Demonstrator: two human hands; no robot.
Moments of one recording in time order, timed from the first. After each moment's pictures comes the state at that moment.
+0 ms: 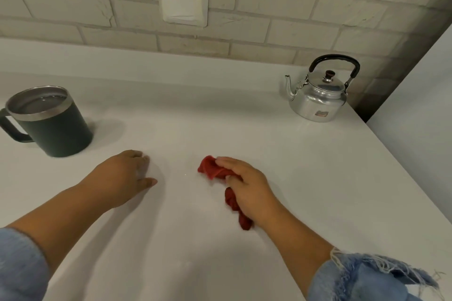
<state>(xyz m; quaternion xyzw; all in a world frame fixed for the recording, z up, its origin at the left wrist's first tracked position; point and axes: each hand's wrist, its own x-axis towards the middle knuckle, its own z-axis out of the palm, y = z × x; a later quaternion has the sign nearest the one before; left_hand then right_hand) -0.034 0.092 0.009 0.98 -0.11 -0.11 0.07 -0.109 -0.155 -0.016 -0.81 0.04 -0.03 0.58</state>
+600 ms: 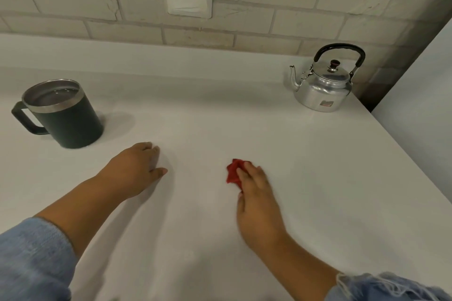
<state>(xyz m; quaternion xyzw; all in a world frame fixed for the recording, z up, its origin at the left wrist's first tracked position) -0.038 0.091 0.007 0.98 -0.12 -0.12 0.05 -0.162 -0.132 -0.042 -0.95 0.06 -0.13 0.27</state>
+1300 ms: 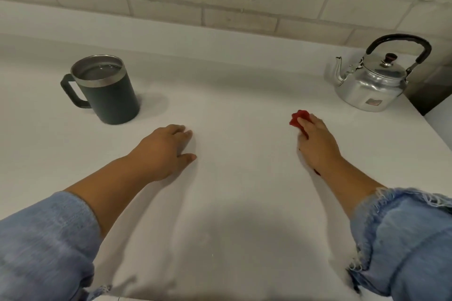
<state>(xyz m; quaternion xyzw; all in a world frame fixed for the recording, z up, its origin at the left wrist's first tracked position) -0.036 0.111 -0.003 0.98 -0.15 -0.10 0.11 -0.042 -0.224 -0.027 -0.96 0.14 -0.07 0.23</state>
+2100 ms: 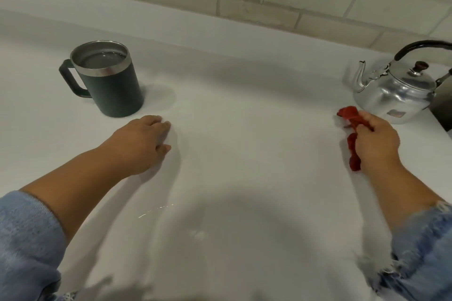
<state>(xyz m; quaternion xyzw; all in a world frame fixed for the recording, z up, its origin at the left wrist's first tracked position) -0.021 0.151 -0.003 0.99 -0.09 -0.11 0.08 -0.029 -0.271 0.000 -0.82 0.27 -0.21 0.45</state>
